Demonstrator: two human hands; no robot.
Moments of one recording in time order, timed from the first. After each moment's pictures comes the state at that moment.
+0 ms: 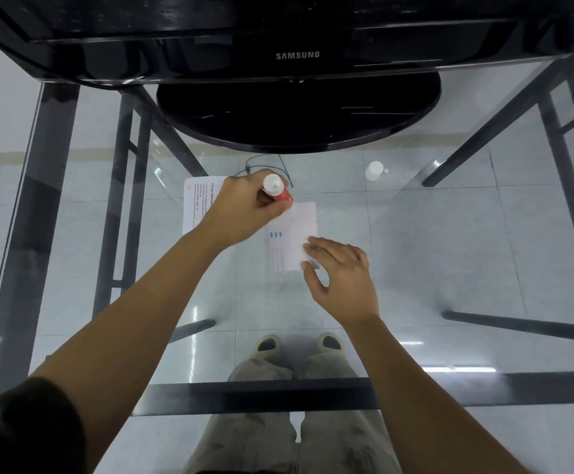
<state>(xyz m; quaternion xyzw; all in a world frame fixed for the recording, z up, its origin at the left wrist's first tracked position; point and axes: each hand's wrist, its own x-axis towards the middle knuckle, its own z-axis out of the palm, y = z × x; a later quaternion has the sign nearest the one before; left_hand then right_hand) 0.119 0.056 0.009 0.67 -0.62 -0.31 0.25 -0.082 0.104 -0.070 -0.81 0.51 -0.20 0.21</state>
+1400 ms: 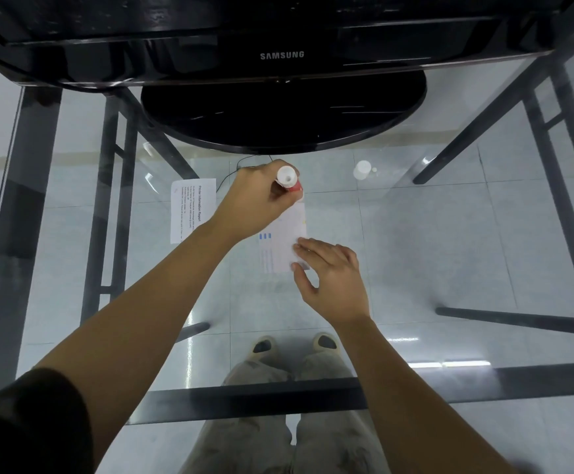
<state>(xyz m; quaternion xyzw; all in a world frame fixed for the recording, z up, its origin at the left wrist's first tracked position) 0.089 0.036 0.013 0.65 -0.66 -0.27 0.25 -0.081 0.104 -0.073 -0.81 0.50 -0.23 0.19</state>
